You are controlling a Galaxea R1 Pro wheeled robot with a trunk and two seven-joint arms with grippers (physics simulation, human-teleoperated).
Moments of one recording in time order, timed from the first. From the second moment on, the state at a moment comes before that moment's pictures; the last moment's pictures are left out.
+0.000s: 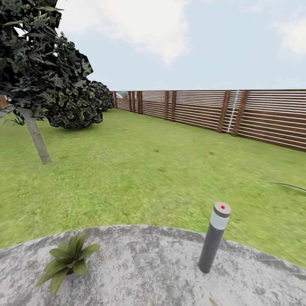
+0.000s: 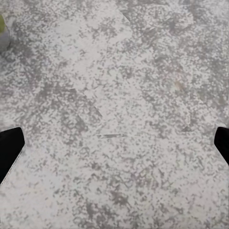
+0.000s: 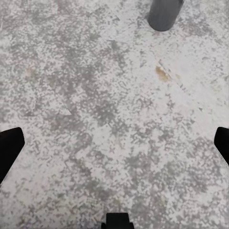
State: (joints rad) left arm -0.24 -0.01 -0.01 -0.28 -0.02 -0.19 -0.01; right arm -0.01 -0.02 -0.01 -0.47 0.00 -0.27 0.00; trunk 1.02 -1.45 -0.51
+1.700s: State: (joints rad) left arm -0.24 -0.01 -0.01 -0.28 -0.02 -0.19 -0.01; right arm -0.01 -0.02 -0.01 -0.47 0.00 -0.27 0.00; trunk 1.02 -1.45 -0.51
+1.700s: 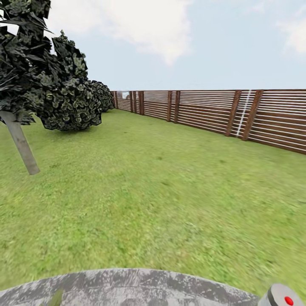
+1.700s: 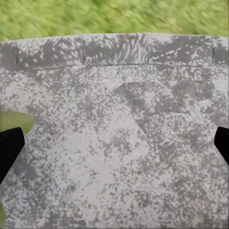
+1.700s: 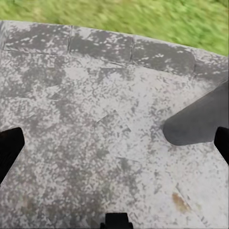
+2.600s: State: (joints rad) left arm -0.24 -0.01 -0.01 -0.28 -0.02 -0.19 -0.01; right arm -0.01 -0.02 -0.01 -0.47 0.00 -0.27 0.00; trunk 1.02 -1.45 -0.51
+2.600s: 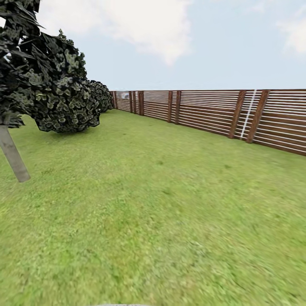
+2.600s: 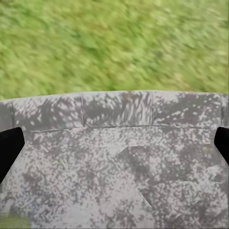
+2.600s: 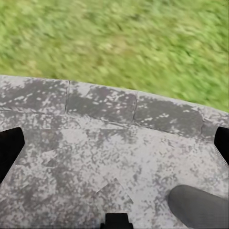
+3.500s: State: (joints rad) left arm -0.24 -0.01 -0.01 -0.28 -0.02 -0.19 -0.01; right arm -0.01 -0.02 -0.01 -0.47 0.00 -0.27 0.00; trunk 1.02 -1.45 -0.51
